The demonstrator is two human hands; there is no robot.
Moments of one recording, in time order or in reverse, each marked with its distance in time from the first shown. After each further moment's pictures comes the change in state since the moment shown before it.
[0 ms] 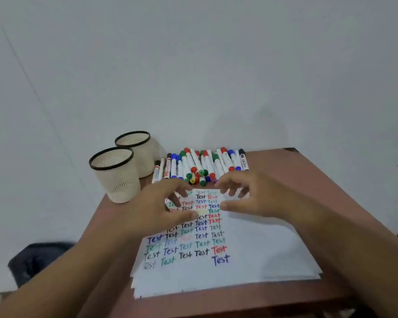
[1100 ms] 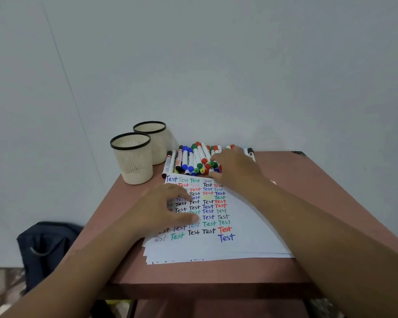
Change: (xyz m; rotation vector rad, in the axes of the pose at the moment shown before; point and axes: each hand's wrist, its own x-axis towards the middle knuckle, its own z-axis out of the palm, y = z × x) left_hand -0.034 -0.029 0.029 0.006 -0.008 -0.188; right_hand 0.075 -0.011 0.042 -0.697 0.203 0.075
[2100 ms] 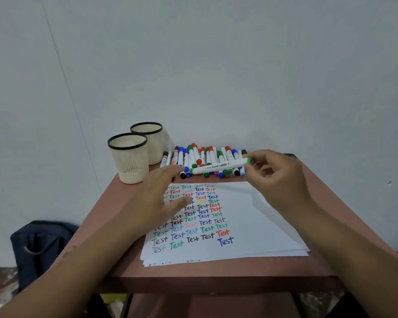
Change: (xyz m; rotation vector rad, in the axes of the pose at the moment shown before) left_hand -0.014 0.021 -0.005 0.035 0.280 0.166; right_hand -0.103 0.018 -0.063 0.714 0.516 0.089
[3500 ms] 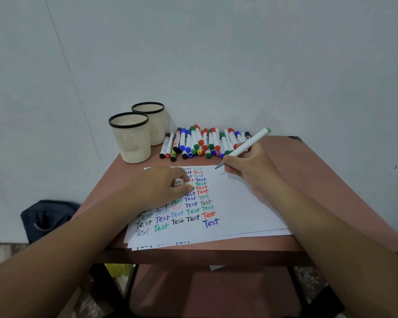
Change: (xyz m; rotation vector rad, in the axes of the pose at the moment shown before) left_hand 0.013 -0.002 0.007 0.267 -0.311 -0.109; right_hand 0.006 0.016 0.052 0.562 -0.191 0.688
